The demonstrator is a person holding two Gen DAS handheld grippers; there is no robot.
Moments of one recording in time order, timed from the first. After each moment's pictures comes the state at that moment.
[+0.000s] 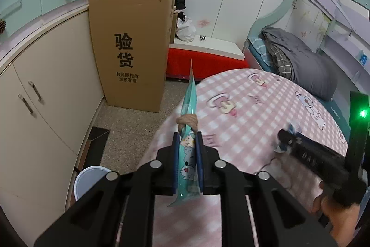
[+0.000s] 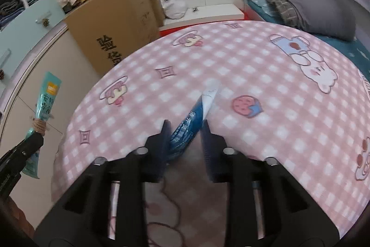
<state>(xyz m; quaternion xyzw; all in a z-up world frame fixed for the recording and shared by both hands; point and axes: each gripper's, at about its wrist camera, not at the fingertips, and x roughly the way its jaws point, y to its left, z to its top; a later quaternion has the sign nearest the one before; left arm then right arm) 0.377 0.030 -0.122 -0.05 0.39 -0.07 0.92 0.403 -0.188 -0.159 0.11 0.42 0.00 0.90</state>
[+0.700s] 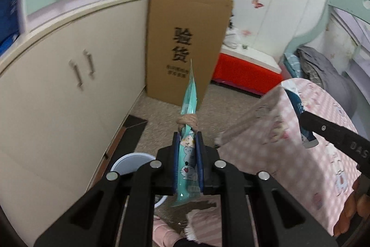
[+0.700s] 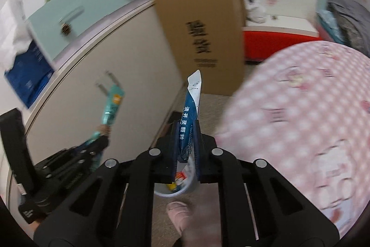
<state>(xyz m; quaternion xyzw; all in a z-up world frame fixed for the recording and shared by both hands) 0.320 0.206 -0.158 -0.10 0.39 0.03 0.92 0.369 0.028 -0.136 0.08 0.40 0.21 0.89</state>
